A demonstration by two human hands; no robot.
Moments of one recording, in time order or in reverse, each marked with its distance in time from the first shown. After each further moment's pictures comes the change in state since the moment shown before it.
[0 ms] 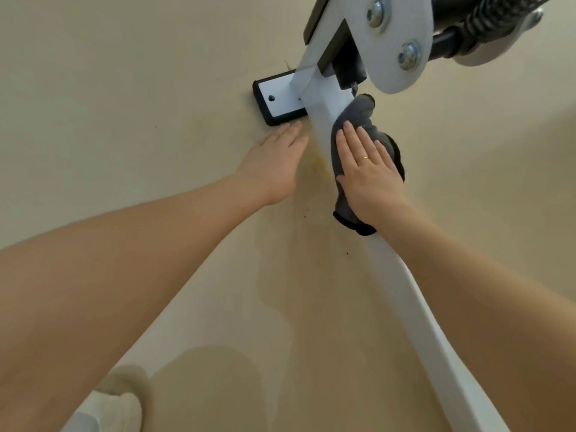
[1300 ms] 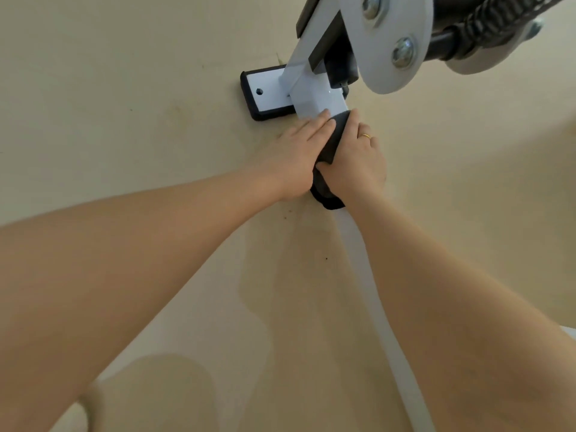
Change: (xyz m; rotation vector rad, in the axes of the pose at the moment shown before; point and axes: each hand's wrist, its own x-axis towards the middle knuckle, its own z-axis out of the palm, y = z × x) left_hand 0.026 0.029 0.010 -0.214 0.061 0.071; right_hand 0.039 -0.006 -0.007 0.275 -0.012 0.350
